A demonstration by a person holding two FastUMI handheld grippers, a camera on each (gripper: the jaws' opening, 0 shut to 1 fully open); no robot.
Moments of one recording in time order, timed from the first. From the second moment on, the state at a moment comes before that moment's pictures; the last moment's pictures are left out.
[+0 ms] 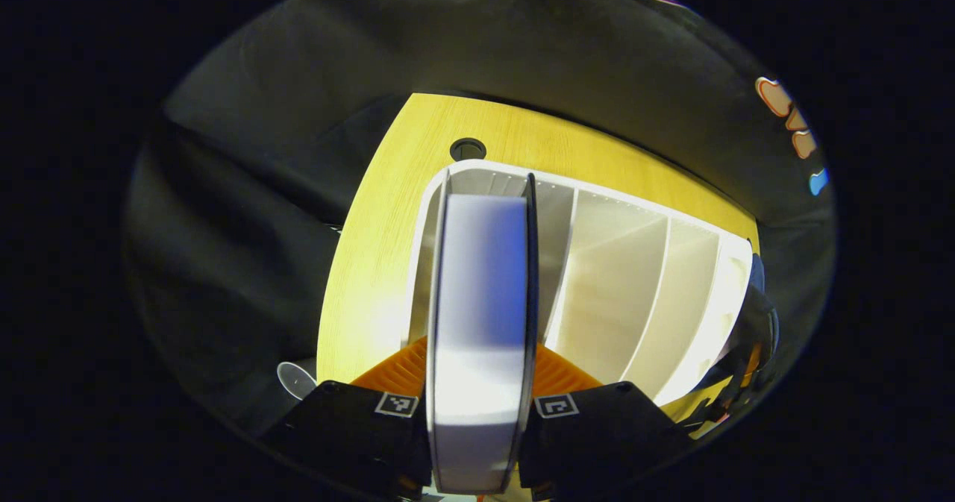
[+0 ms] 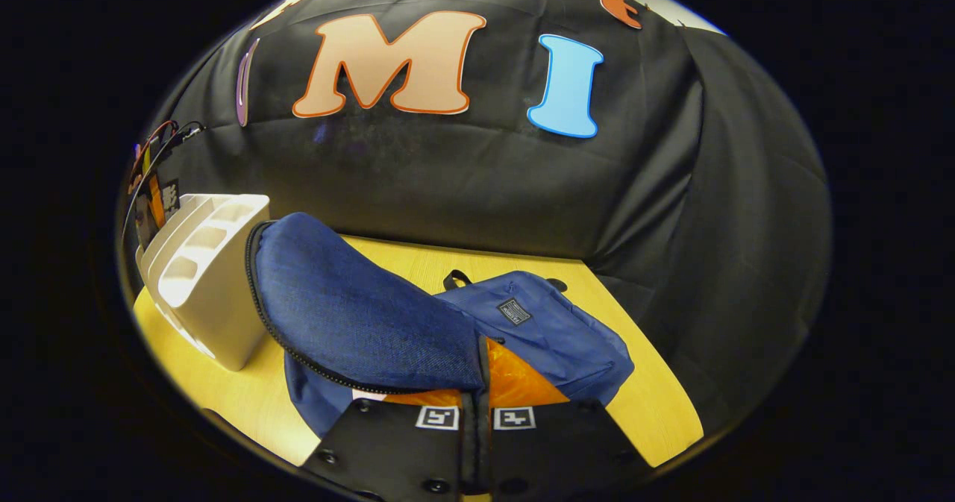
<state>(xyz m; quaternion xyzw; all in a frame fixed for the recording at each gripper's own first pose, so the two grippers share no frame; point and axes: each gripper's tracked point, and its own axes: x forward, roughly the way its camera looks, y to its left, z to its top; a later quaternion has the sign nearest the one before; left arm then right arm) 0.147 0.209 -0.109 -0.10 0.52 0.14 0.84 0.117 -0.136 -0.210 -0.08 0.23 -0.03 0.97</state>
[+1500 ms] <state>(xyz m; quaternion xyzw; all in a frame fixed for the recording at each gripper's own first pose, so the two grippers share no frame) 0.035 0.119 0.032 -0.18 0.44 0.12 0.87 0.112 -0.139 -0.211 -0.06 0.22 -0.01 0.97</state>
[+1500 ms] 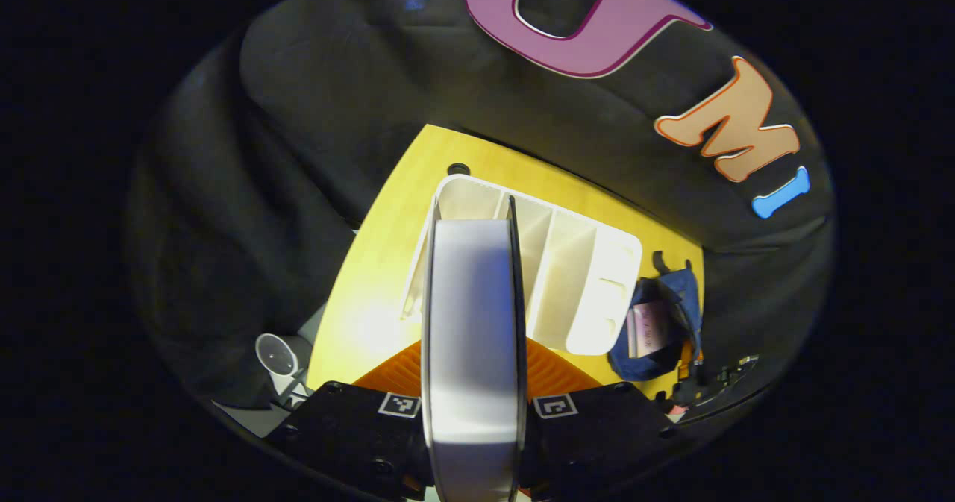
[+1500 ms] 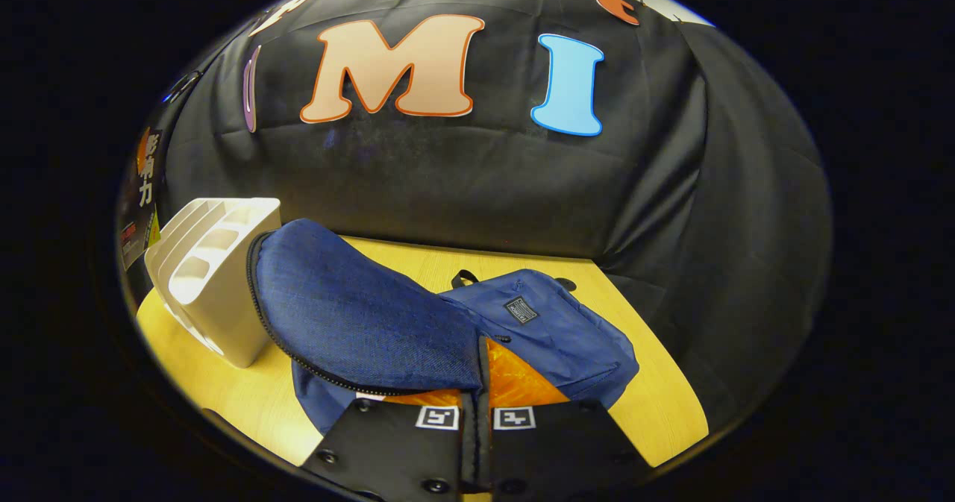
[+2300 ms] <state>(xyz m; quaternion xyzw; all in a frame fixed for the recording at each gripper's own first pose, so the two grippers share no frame) 0.105 -0.108 -0.004 -0.30 0.36 -0.06 0.88 0.115 -0.141 -0.208 -0.02 0.22 0.01 0.98</state>
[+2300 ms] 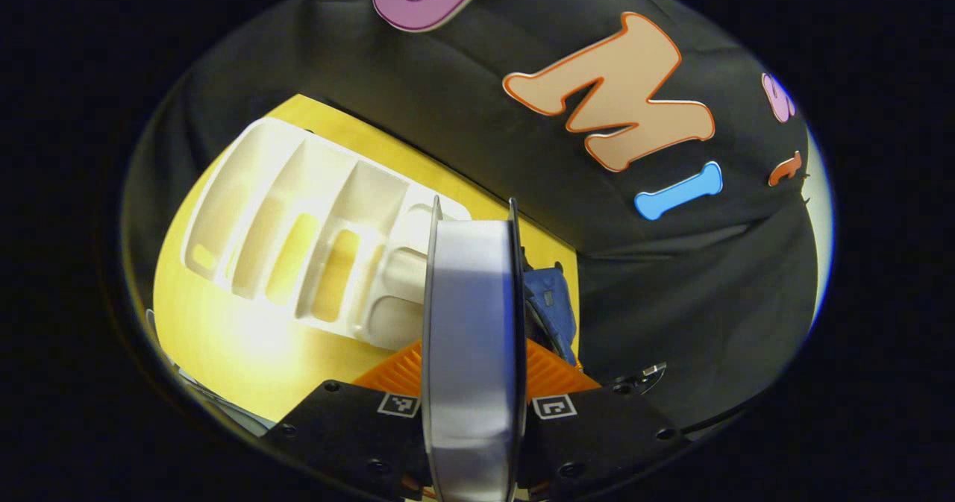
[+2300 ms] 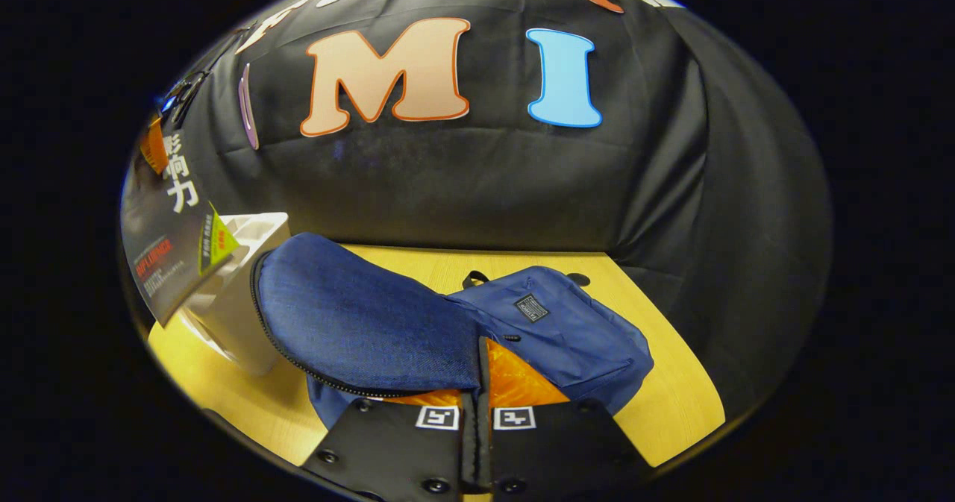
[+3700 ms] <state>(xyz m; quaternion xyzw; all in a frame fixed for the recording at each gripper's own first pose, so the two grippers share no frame) 0.224 -0.286 -0.154 -0.39 0.28 -0.13 0.87 0.118 -0.147 -0.191 0.06 0.18 0.04 0.98</state>
